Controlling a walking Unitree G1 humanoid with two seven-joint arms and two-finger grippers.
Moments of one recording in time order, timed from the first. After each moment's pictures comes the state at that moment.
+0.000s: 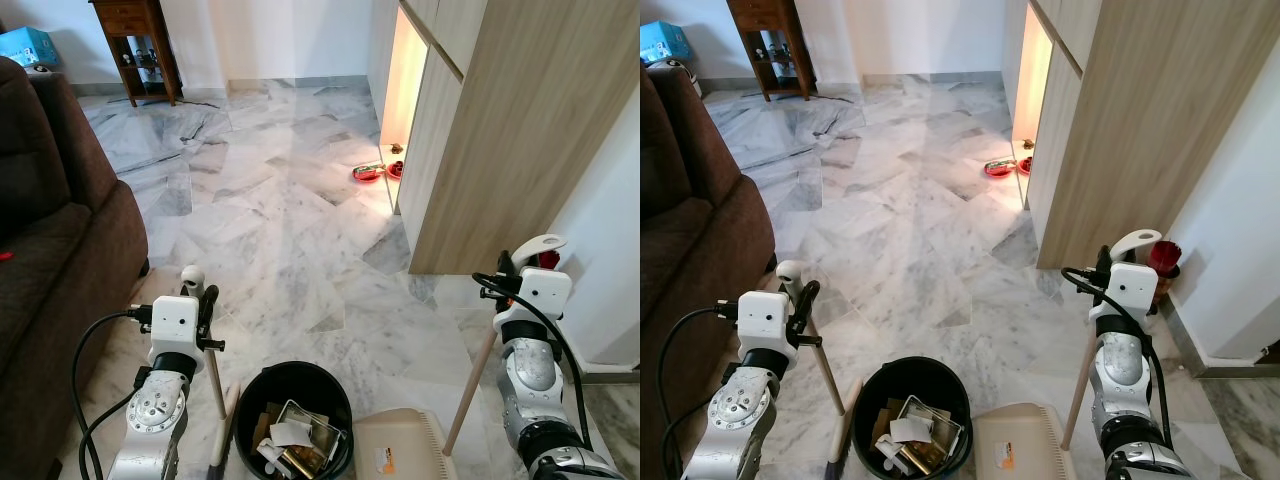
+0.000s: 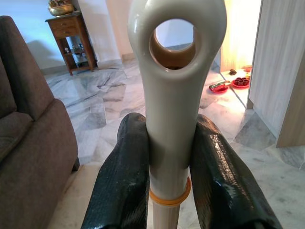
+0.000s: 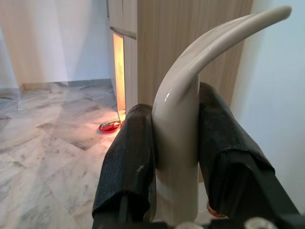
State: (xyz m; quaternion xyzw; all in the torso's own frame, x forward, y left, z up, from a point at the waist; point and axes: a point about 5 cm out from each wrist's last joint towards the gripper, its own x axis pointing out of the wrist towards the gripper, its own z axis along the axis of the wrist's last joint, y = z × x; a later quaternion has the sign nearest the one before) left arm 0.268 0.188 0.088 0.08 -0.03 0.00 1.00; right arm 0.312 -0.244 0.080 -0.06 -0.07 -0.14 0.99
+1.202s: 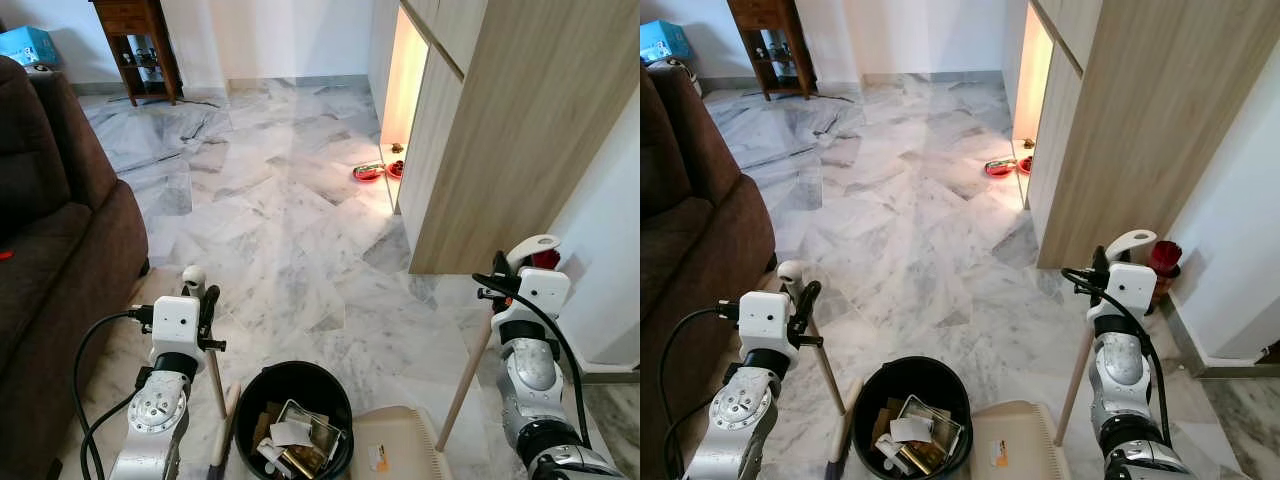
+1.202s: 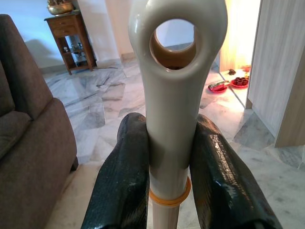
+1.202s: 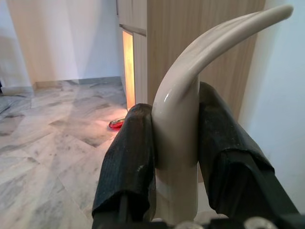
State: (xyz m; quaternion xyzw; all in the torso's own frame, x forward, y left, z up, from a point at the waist) left arm 0.268 0.187 0.087 0.07 -0.03 0.00 1.00; right arm 0.313 -0.242 0.079 -0.04 -0.07 -0.11 0.99
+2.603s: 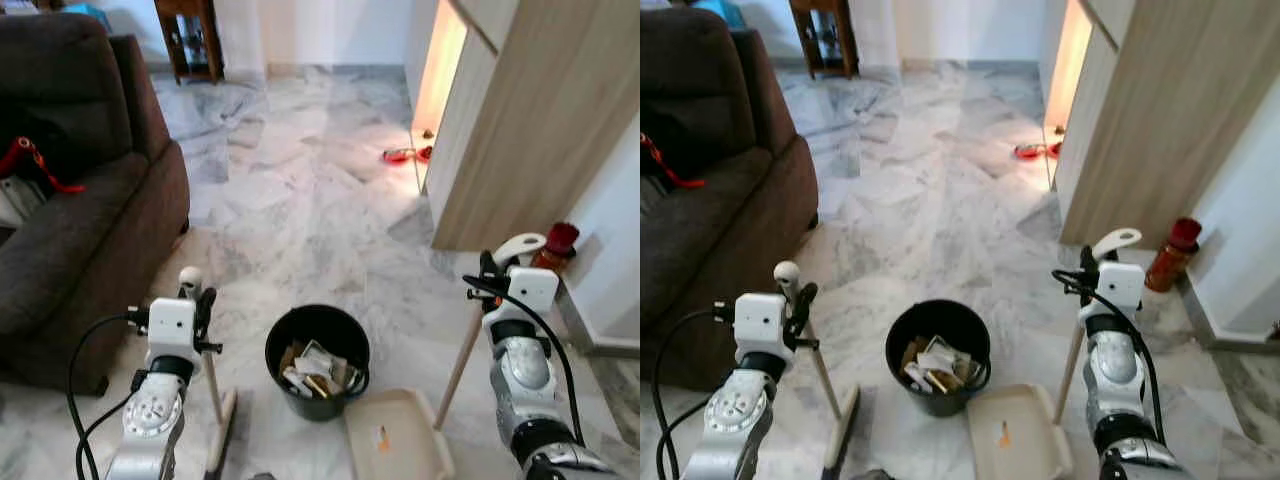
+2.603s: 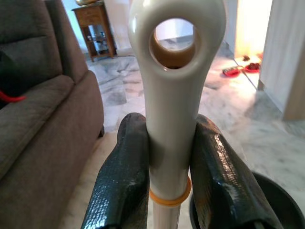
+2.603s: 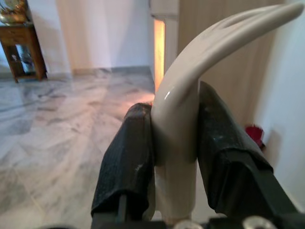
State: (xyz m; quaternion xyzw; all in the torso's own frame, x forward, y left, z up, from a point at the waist) left arm 0.265 0.186 0.085 0.07 -0.03 -0.01 1.00; right arm 0.313 -0.234 0.075 -0.04 -0.06 -0.09 0.99
